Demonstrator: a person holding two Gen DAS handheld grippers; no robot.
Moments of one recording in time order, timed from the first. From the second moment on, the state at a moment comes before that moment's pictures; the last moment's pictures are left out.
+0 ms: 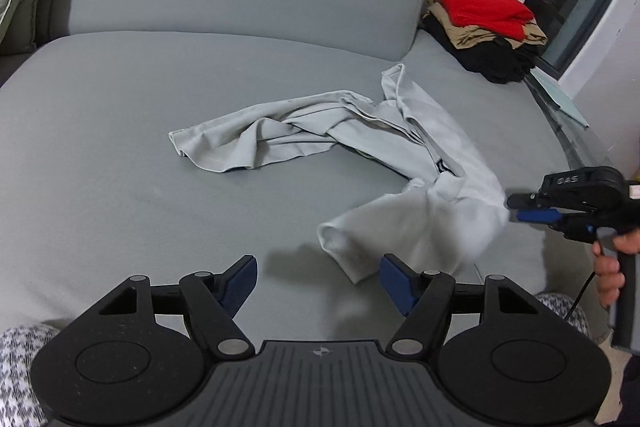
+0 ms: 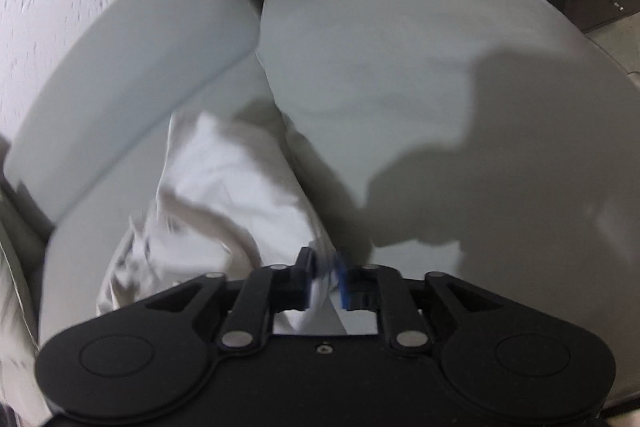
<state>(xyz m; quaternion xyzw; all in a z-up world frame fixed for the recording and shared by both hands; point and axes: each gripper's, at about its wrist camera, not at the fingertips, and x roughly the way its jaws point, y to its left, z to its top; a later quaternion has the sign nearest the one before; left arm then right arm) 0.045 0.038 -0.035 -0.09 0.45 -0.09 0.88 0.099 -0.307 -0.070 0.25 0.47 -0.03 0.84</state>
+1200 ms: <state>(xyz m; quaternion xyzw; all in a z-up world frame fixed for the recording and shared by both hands) -0.006 0.132 0.012 -0.15 0.38 -0.02 0.91 0.032 -0.170 -0.027 0.36 0.47 0.25 0.77</state>
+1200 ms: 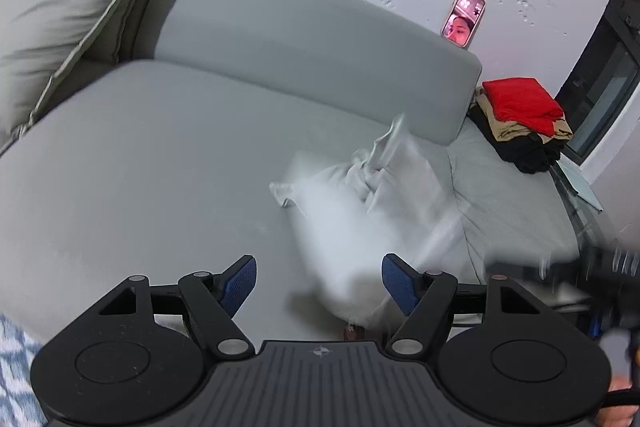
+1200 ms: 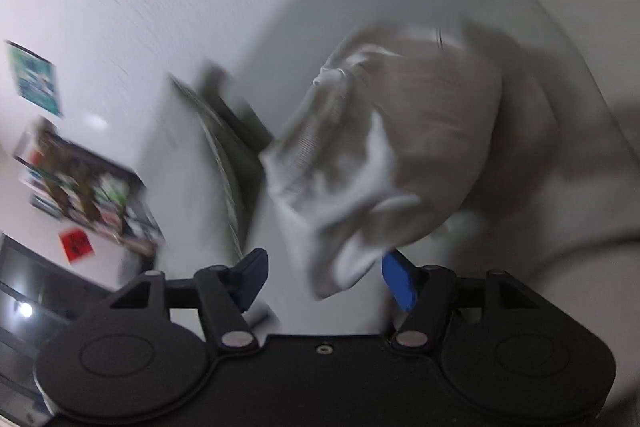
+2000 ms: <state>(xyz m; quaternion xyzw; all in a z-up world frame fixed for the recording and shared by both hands) 0.018 0.105 -0.061 -0.15 0.45 -0.07 0.88 0.094 -0.151 -0.050 0.22 0.47 0.21 0.83</state>
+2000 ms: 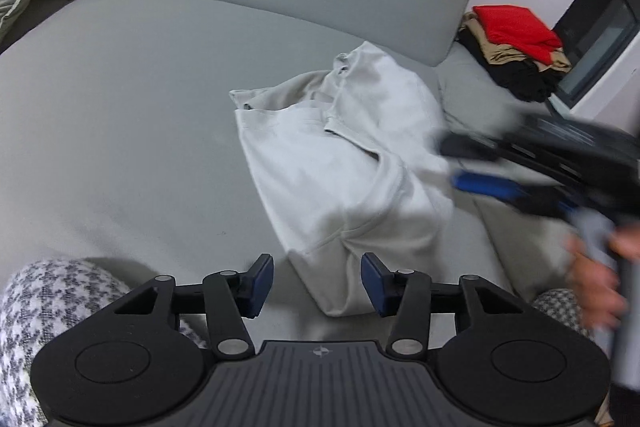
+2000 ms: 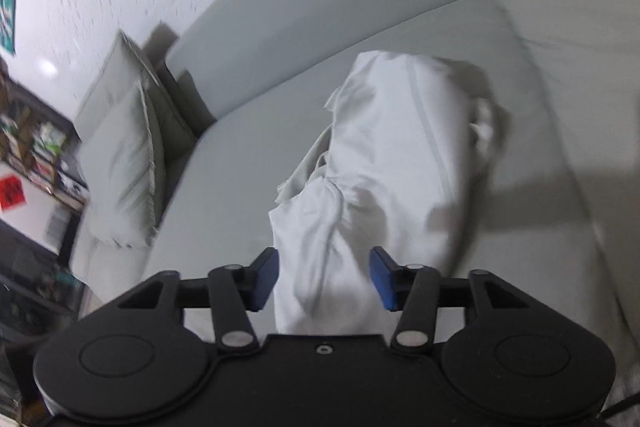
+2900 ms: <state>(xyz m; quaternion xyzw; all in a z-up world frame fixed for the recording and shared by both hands) 0.001 0.081 -0.064 -0.17 0.47 -0.10 0.86 -0.012 -0.305 -0.056 0.28 0.47 0.06 0.84</state>
